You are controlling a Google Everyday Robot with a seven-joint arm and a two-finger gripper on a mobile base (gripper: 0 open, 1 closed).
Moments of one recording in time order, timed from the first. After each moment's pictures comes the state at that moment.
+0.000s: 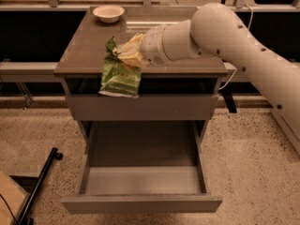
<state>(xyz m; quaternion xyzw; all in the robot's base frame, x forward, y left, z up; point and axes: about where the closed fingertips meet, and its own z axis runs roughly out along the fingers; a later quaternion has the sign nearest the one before) 0.633 0.057 0.923 -0.59 0.61 0.16 0.51</state>
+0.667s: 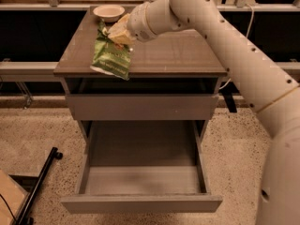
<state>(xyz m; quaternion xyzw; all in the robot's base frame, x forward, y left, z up) 0.726 0.090 0.937 -0.62 0.58 0.16 0.50</state>
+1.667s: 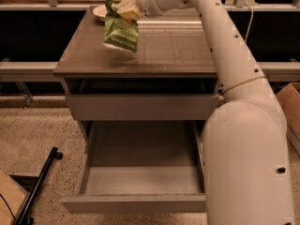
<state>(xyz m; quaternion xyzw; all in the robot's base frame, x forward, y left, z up) 0.809 0.067 0.976 -0.62 0.56 0.13 0.53</state>
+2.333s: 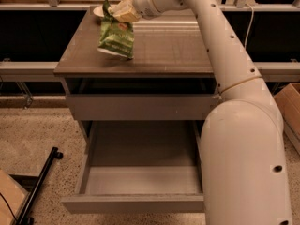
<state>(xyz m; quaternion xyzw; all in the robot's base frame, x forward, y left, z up) 0.809 0.075 0.971 -0.62 0.56 0.14 0.53</state>
